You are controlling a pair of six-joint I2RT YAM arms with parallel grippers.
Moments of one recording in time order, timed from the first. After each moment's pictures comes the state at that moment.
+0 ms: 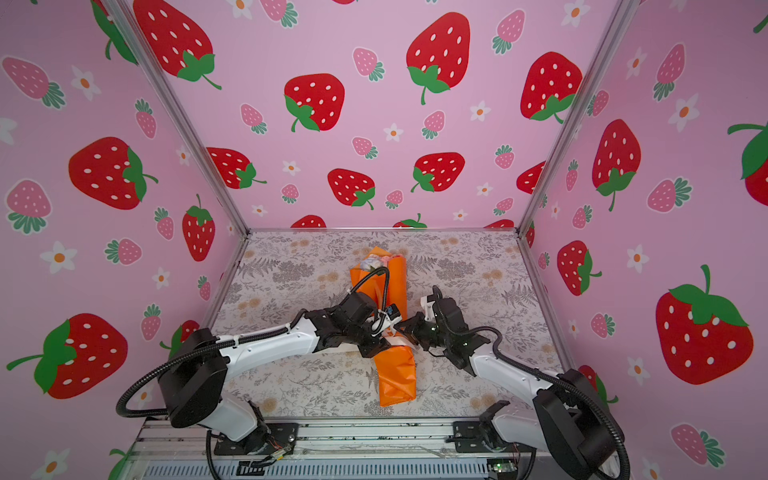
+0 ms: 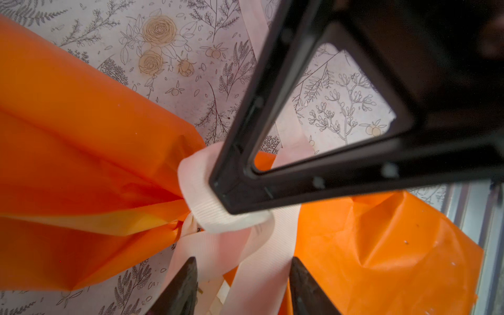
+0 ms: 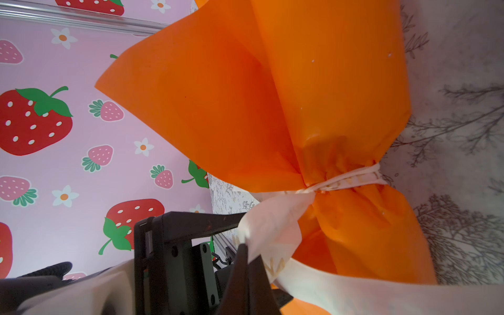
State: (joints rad) left arm -0.87 1.58 0.99 -0.34 0.18 0.18; right arm 0.67 1.21 0.49 0.21 -0.49 1.21
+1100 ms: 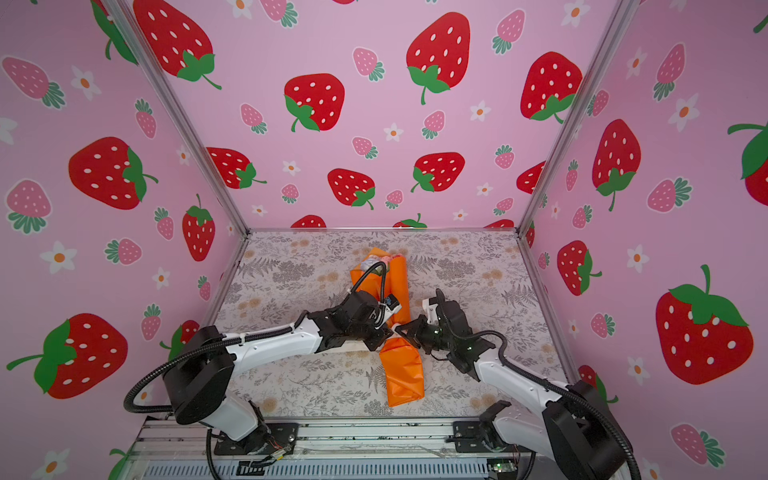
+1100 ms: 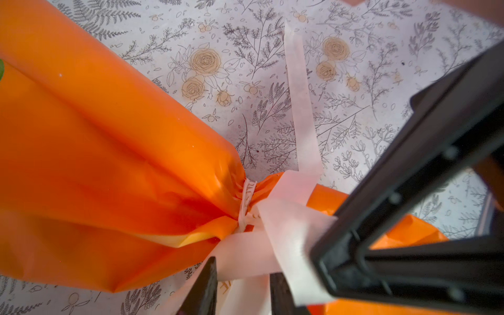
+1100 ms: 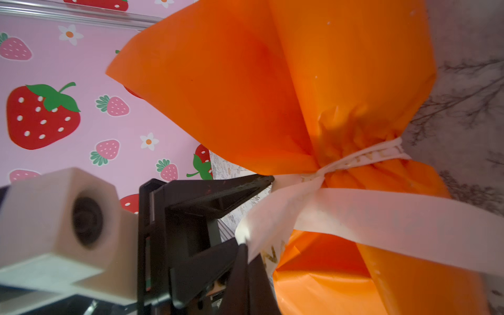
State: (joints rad) left arm -0.87 1.59 0.97 -0.20 0.12 0.02; right arm 0.67 1.12 0.46 0.13 -0.50 1.21
